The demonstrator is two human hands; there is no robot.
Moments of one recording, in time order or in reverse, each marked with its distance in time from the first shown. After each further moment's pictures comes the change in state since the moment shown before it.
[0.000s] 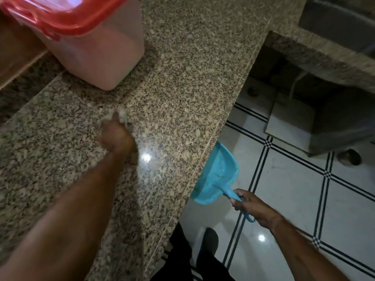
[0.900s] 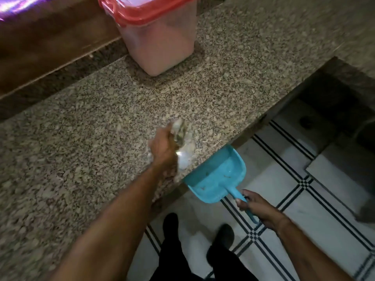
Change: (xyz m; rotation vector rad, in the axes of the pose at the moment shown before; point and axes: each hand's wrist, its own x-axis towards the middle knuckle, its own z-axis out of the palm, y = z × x) left_hand -0.153 0.027 0.058 0.046 0.076 0.218; right_hand 0.049 -0.006 -0.087 -0.184 -0.290 -0.173
